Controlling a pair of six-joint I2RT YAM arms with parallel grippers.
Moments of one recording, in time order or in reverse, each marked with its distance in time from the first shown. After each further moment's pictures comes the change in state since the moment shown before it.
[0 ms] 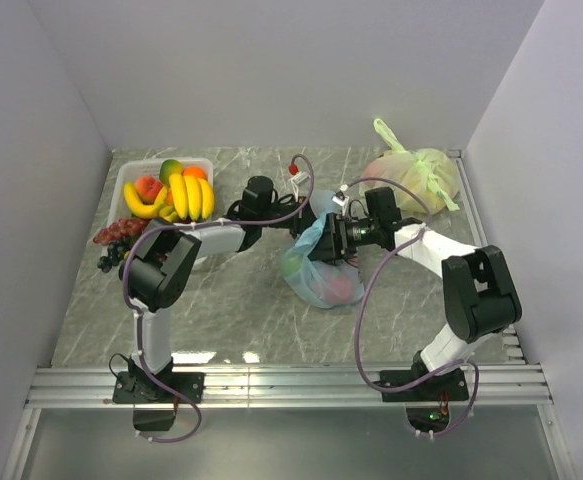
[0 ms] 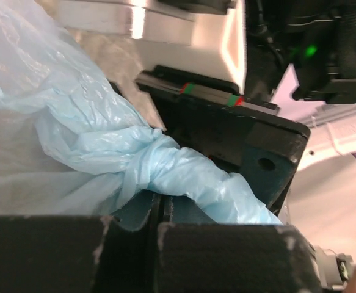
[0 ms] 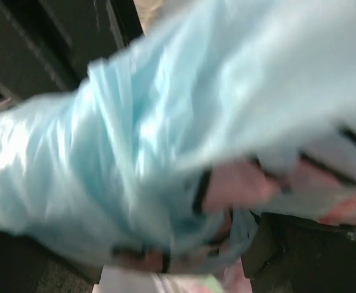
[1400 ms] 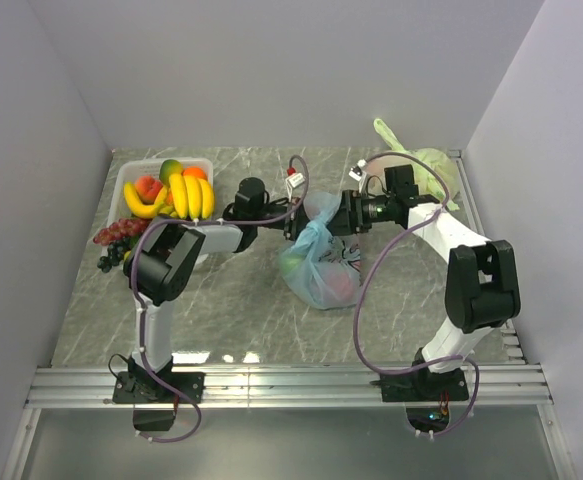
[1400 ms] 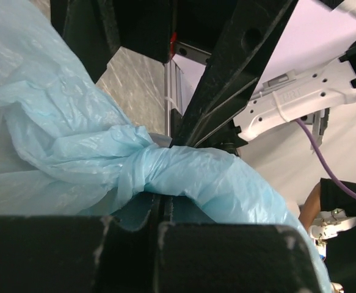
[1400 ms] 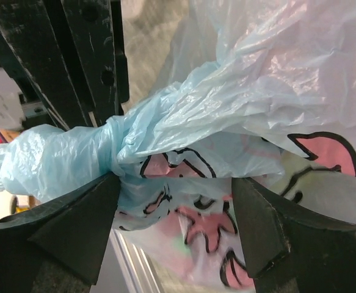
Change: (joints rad) left arm 0.026 0.056 -0.023 0.230 0.214 -0.236; right arm -0.123 0.050 0.214 -0.216 -0.021 -0.213
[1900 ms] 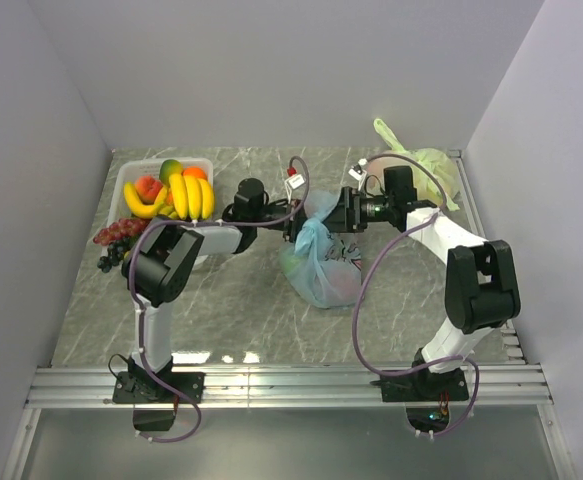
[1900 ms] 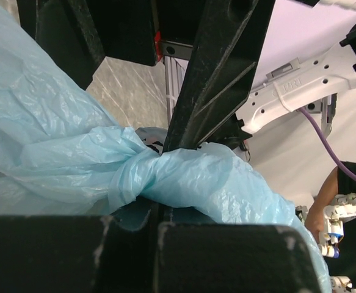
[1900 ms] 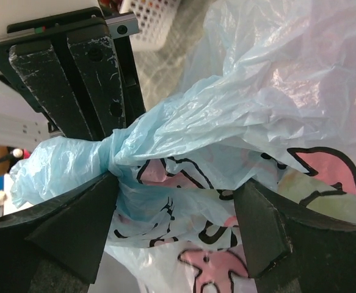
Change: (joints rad) left arm 0.019 -0.014 -0.011 0.020 0.032 0.057; right arm 0.022 -0.004 -0.059 0.249 -0.031 0.236
